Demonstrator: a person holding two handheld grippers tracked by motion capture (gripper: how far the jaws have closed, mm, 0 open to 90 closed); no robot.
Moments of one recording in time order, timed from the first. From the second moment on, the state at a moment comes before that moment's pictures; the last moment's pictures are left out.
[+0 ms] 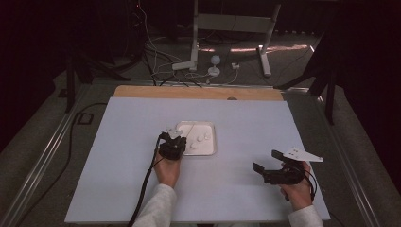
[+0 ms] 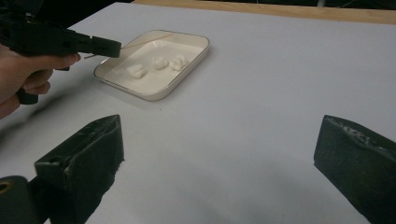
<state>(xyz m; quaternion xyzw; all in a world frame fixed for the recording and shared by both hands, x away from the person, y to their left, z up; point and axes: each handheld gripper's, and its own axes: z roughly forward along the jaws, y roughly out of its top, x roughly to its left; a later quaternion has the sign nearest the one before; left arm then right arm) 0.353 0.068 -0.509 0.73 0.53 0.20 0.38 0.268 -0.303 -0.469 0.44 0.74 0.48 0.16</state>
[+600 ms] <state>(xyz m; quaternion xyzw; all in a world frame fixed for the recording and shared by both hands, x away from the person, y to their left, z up) 0.352 0.084 -0.497 0.72 0.51 0.15 0.45 0.267 -0.306 -0.469 0.44 0.74 0.48 0.17</state>
